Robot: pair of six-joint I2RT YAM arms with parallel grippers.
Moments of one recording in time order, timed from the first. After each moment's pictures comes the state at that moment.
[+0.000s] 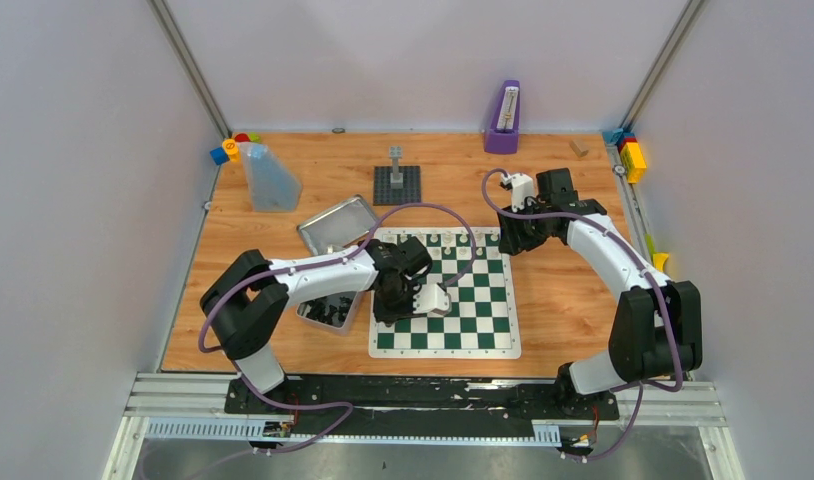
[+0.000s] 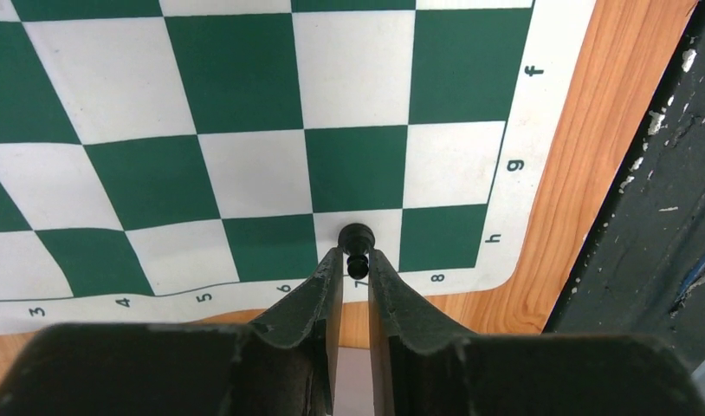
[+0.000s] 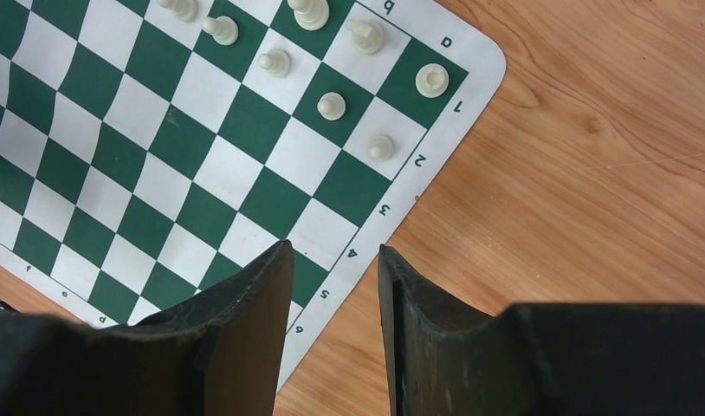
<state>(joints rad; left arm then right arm) -0.94 1.68 1.08 -0.81 0.22 0.63 0.17 1.47 1.06 -0.62 -0.36 -0.23</state>
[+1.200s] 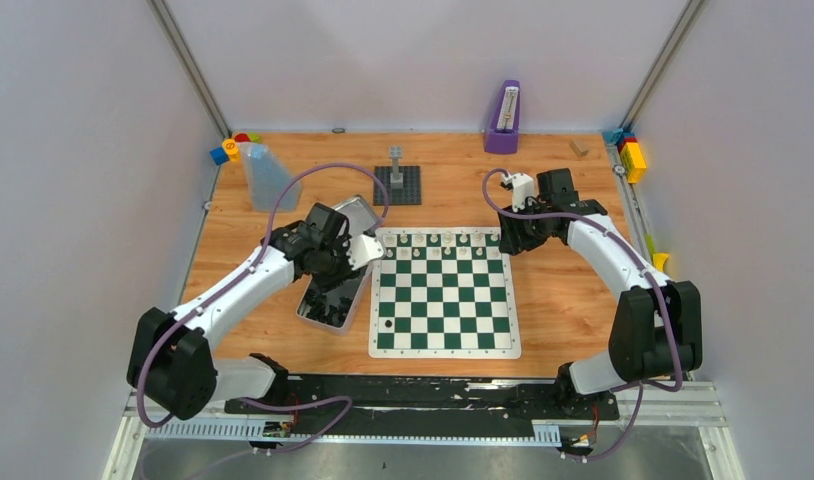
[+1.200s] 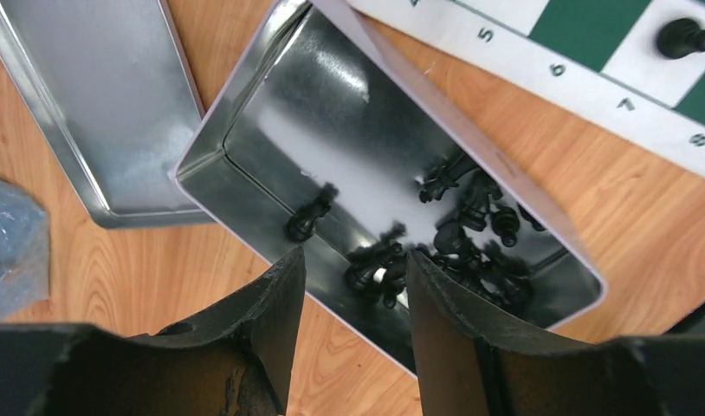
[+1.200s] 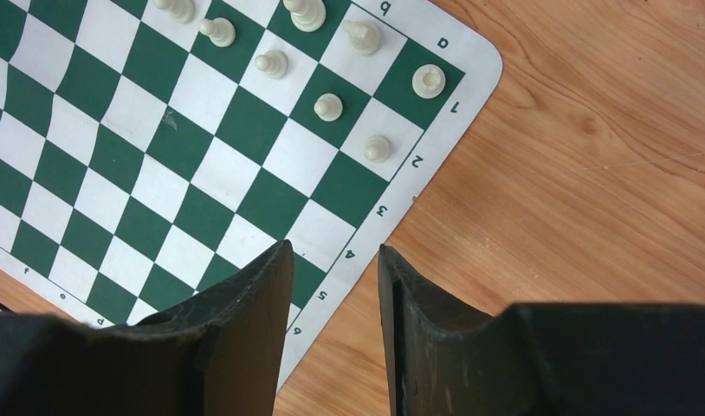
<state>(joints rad) -0.52 1.25 0.91 -0.76 0.10 0.68 0.17 1.47 1.06 -0.61 -0.36 -0.23</state>
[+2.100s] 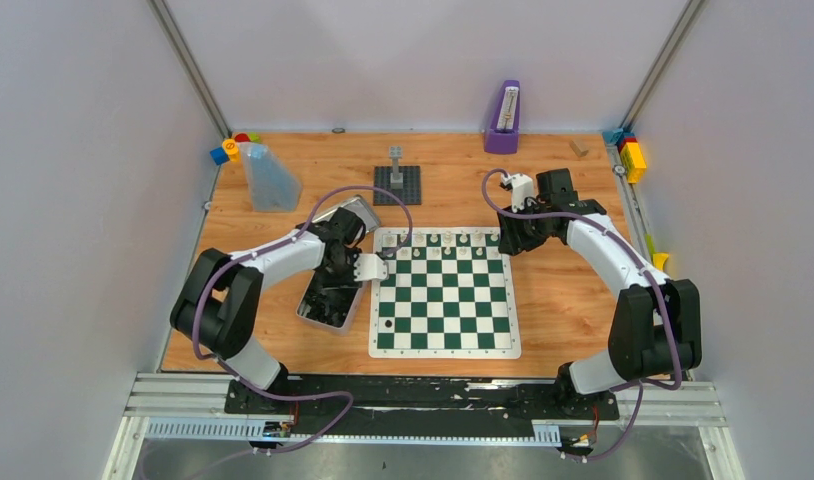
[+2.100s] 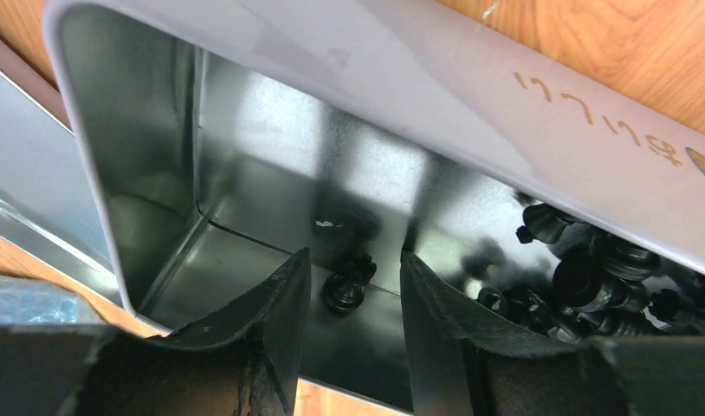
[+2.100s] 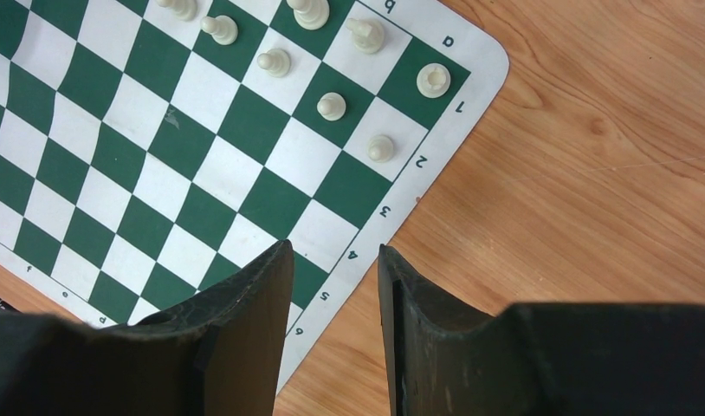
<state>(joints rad) -0.48 1.60 0.90 -0.66 -0.05 1.05 0.17 1.47 1.06 -0.61 -0.37 -0.23</state>
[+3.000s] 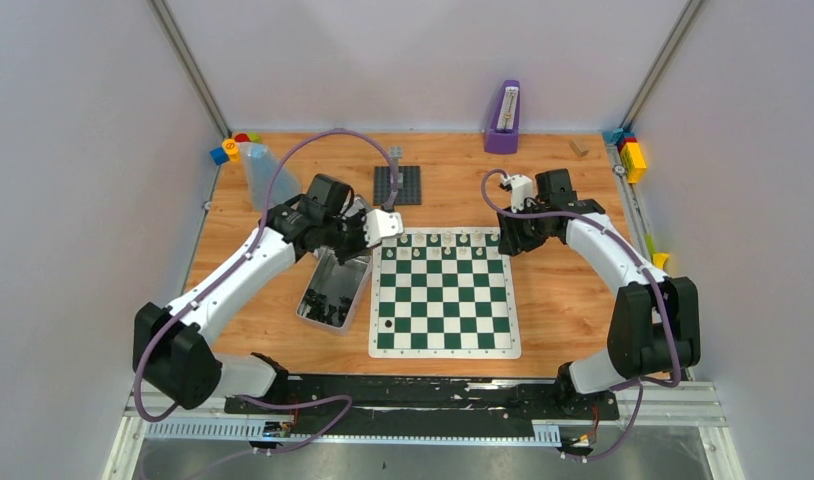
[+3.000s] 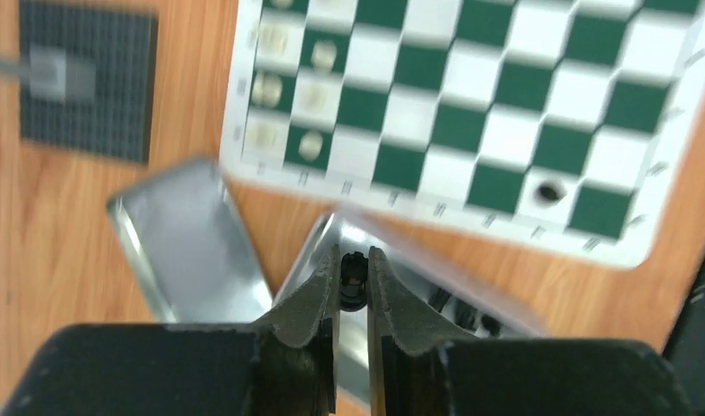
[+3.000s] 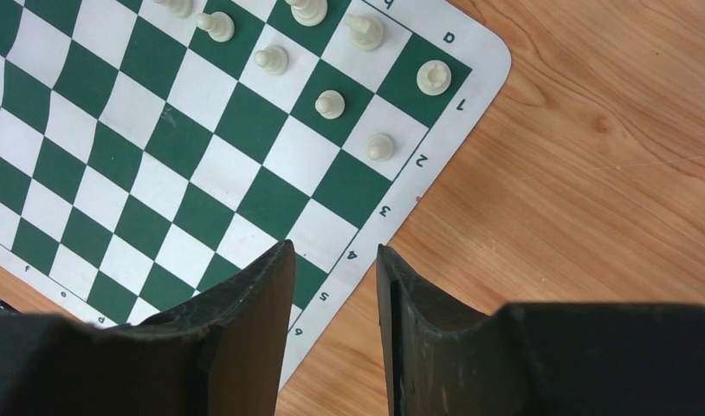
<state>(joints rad) -0.50 1.33 1.09 -0.75 0.34 0.83 0.17 1.49 1.06 -0.61 -0.37 -0.23</state>
